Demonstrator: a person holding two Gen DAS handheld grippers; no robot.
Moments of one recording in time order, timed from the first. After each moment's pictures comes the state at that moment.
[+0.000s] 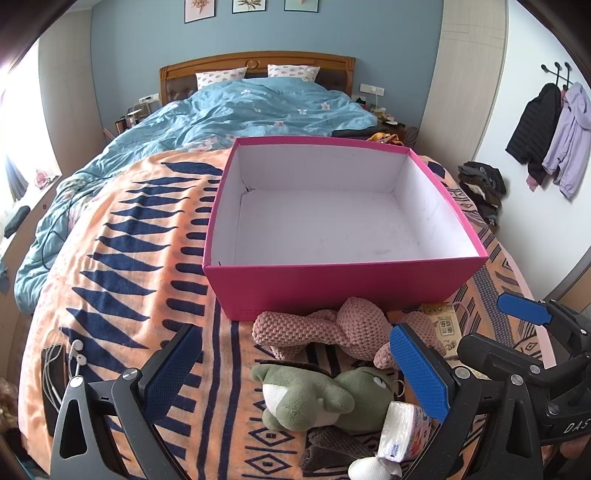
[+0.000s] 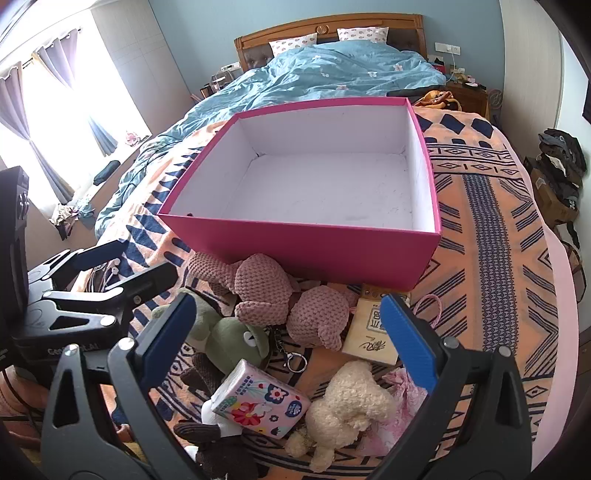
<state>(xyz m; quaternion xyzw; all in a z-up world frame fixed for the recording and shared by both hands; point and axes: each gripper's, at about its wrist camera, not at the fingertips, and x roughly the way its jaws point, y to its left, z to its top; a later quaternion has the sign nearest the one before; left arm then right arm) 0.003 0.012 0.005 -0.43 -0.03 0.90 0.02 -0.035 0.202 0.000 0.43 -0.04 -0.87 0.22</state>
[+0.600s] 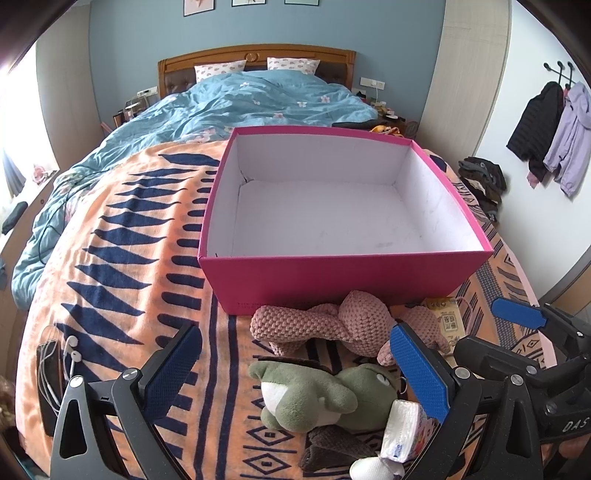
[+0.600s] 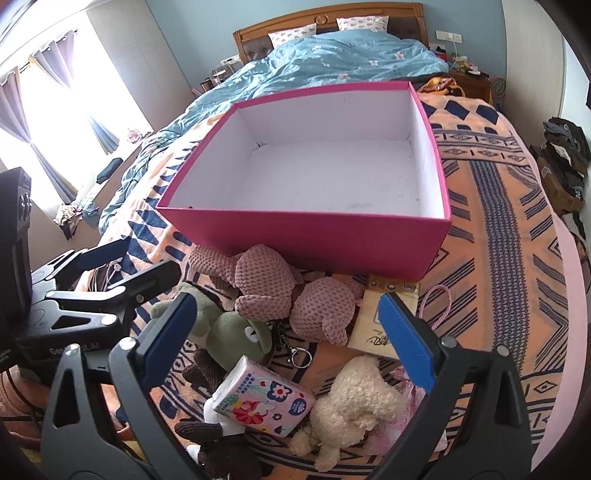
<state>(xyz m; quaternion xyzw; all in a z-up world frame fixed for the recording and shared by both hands) -0.003 0.010 -0.007 -0.44 -0.03 0.90 0.02 -0.042 0.202 -0.012 0.46 -0.05 -0.86 0.22</state>
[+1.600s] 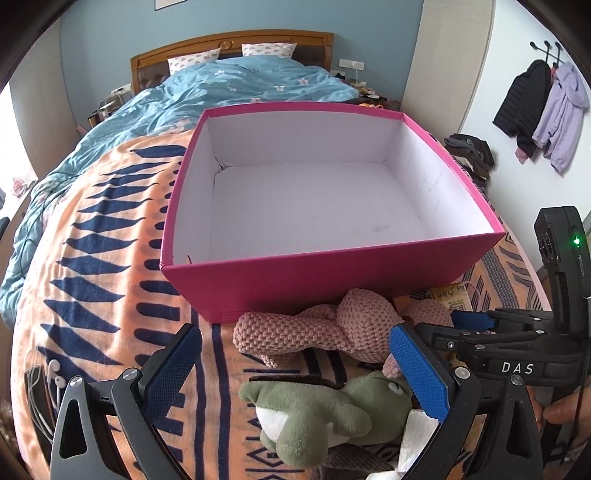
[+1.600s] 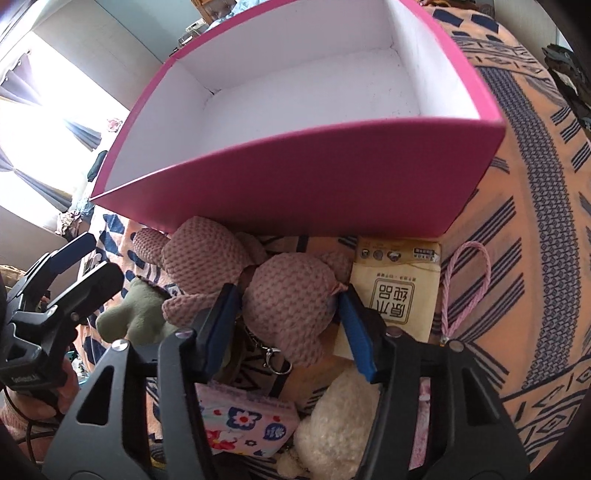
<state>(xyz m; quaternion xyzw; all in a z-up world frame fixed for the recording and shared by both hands) -0.033 0.015 -0.031 -0.47 -0.01 0.88 0.06 -0.092 0.212 -0.079 0.56 -0.12 -0.79 0.20</state>
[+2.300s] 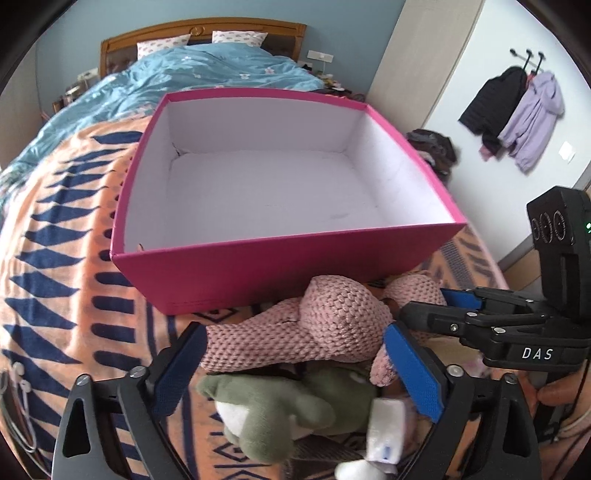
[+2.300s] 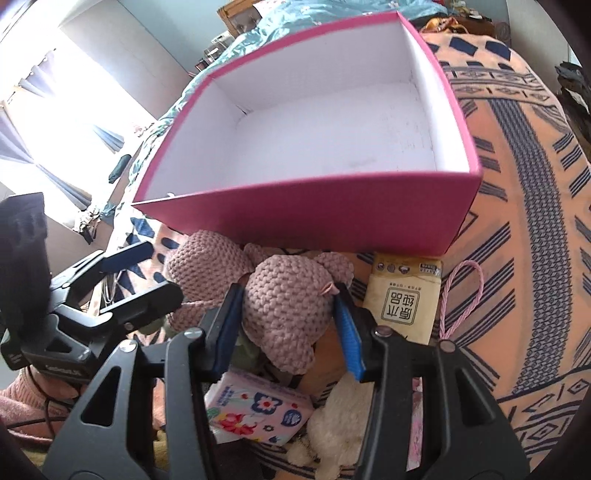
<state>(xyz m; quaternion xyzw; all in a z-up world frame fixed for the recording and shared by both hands) -0.034 0.014 -0.035 -0.49 -0.06 0.86 0.15 -0.066 0.222 -0.046 0.52 -0.12 -0.81 0.24</state>
